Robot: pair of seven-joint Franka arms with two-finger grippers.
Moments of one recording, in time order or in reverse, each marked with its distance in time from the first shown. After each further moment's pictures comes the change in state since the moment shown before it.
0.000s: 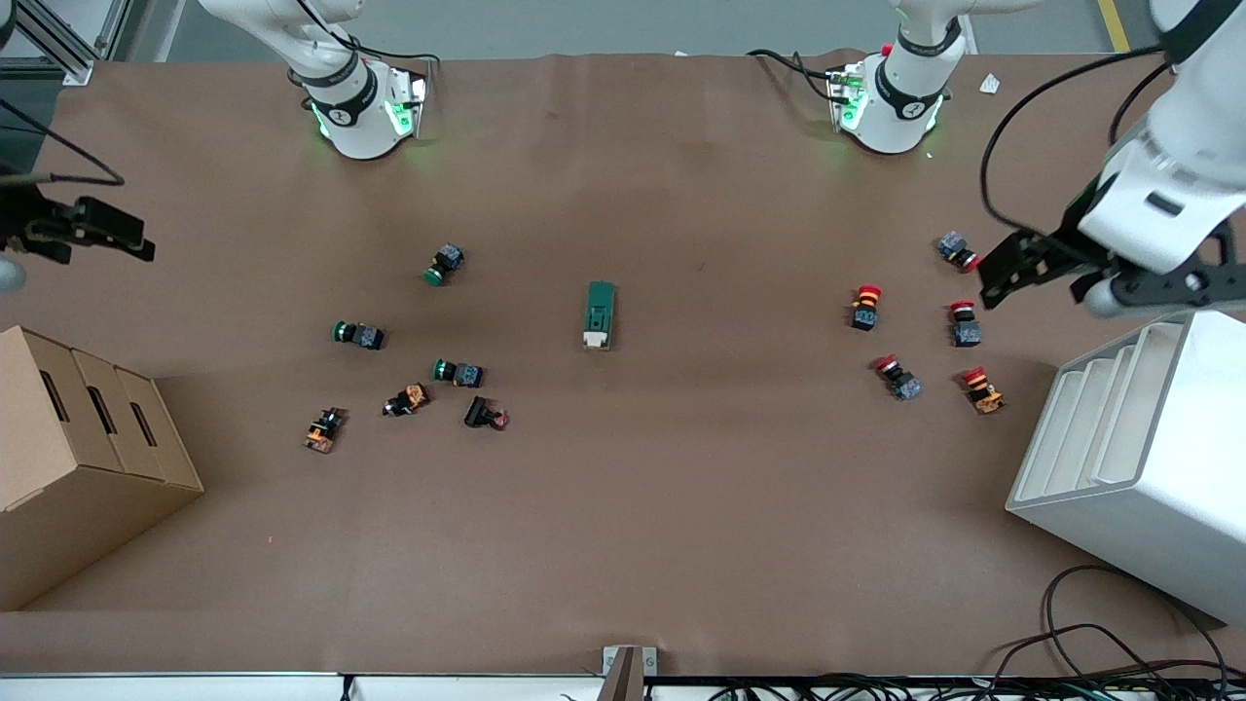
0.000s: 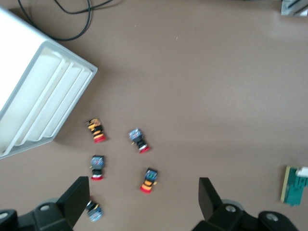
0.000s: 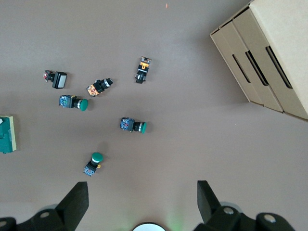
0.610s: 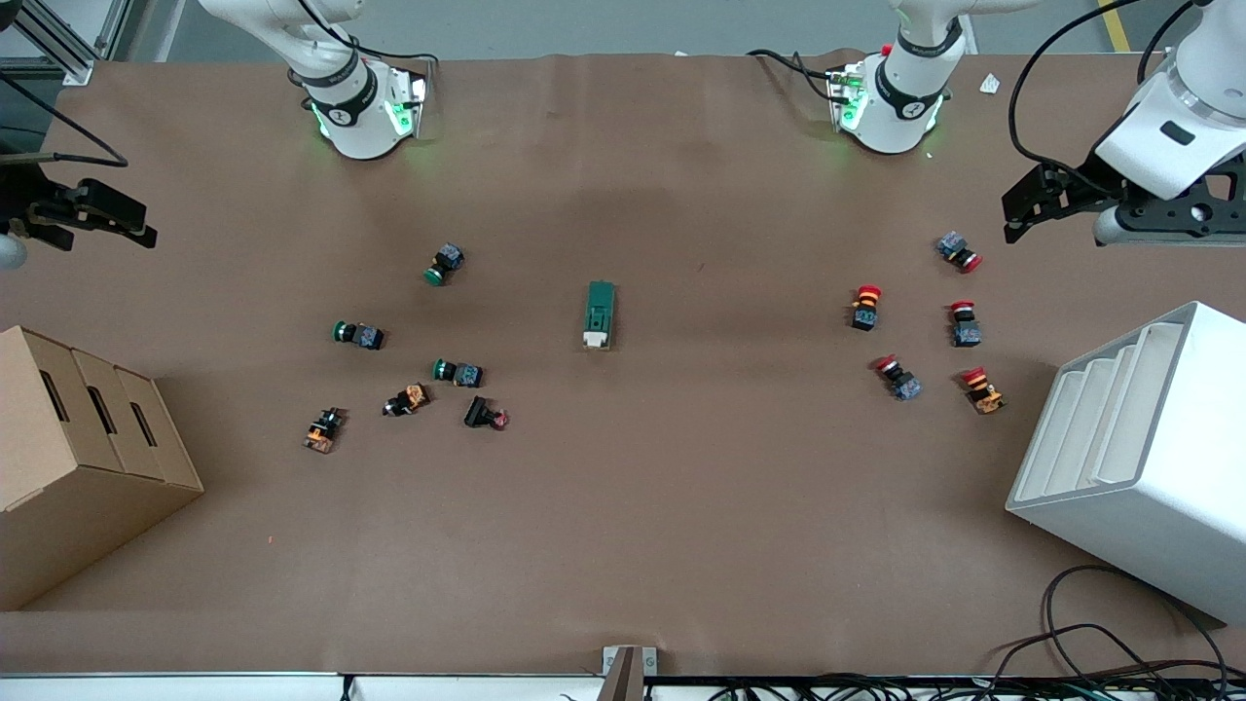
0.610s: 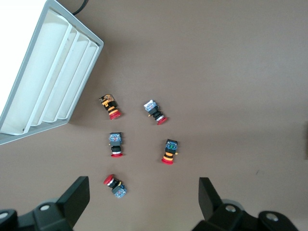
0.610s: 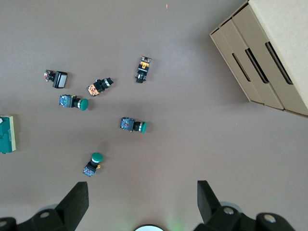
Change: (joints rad) left arm 0.026 -0.179 0.036 -0.223 -0.023 -0.003 0.175; right arm 0.000 -0.055 -0.001 -0.076 0.000 0.042 0.000
